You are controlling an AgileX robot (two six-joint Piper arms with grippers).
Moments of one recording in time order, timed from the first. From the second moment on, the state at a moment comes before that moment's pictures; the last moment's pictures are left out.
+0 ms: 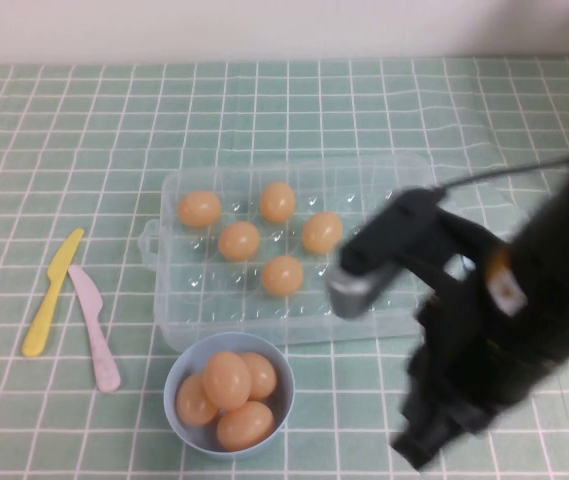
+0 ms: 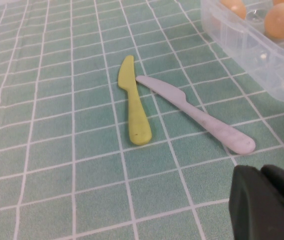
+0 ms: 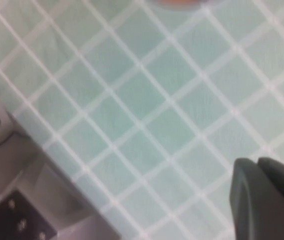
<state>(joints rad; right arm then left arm) 0.86 1.40 -1.29 0.14 1.23 -0.01 -0.16 -0.01 0.02 -0.05 0.37 0.17</state>
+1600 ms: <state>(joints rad) 0.10 0.17 0.02 0.06 0.07 0.05 -0.16 -0.01 0.02 -0.05 0.37 0.17</state>
